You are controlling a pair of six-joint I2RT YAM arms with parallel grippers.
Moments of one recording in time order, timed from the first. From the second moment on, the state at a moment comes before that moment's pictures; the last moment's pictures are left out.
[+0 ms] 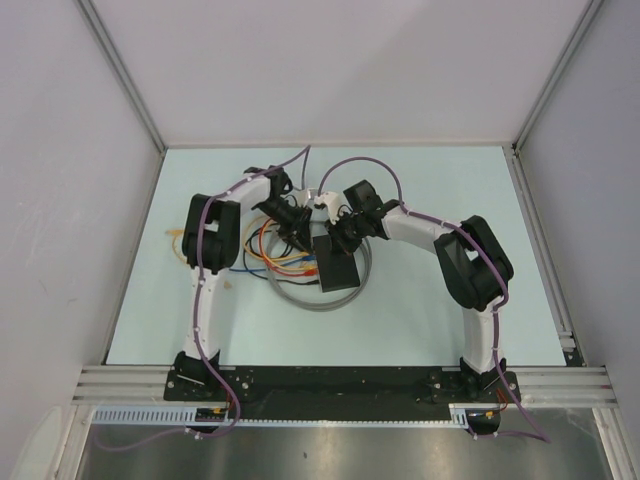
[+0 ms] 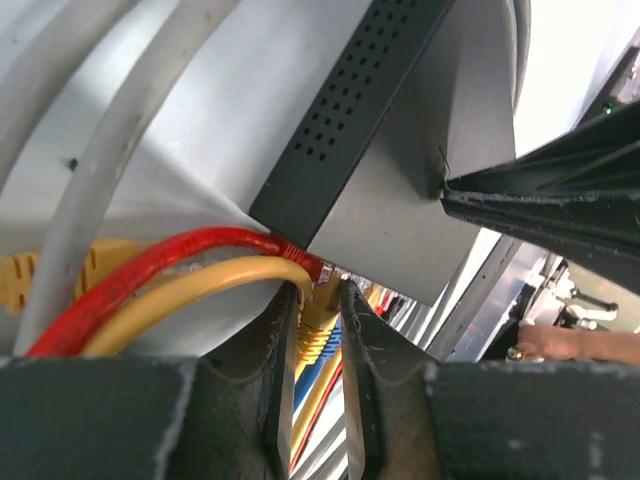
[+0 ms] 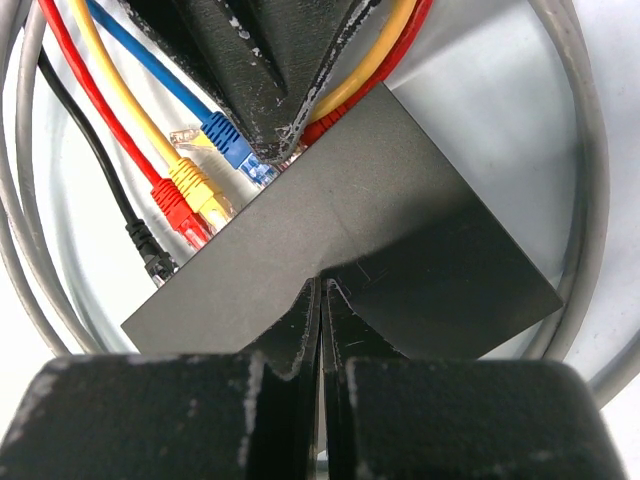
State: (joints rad) left arm -0.28 2.37 1.83 -1.07 0.81 0.21; right arm 0.61 2.00 1.38 -0.33 -0.47 -0.22
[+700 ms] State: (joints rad) left arm -0.24 2.38 1.85 -1.03 0.87 0.28; right arm 0.62 2.00 1.38 -0.33 -0.46 -0.24
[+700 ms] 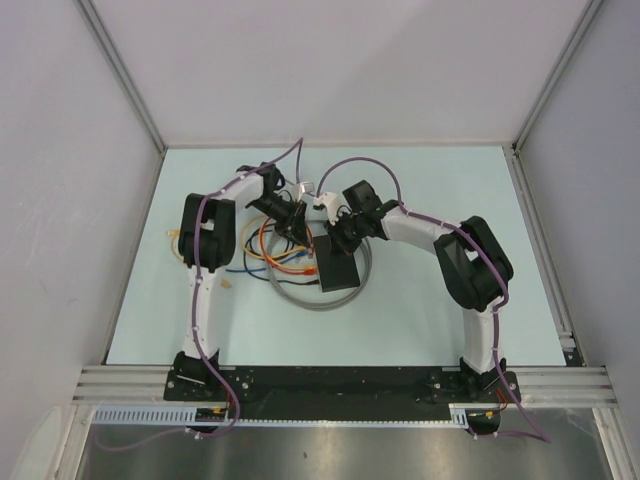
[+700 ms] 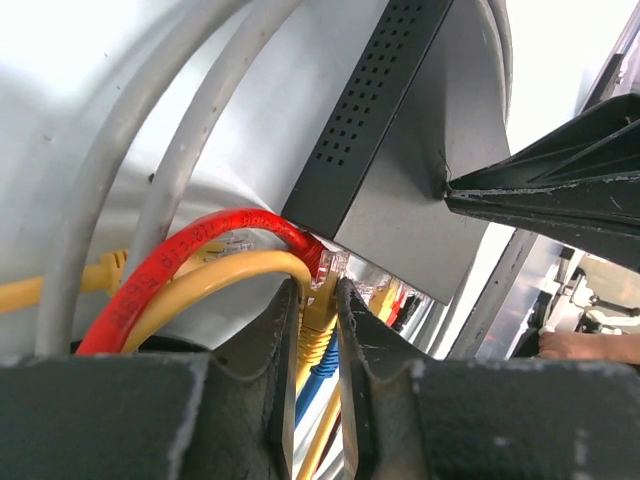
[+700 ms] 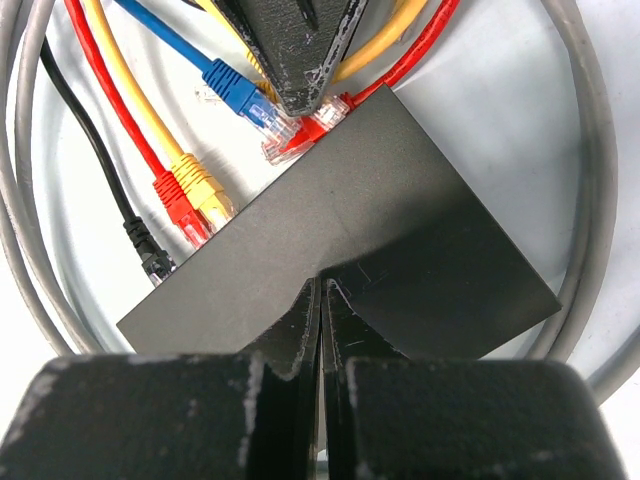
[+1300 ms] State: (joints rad) left arm -0.24 2.25 1.76 -0.96 0.81 0.35; right arm 0.62 2.00 1.38 -0.33 -0.46 -0.24
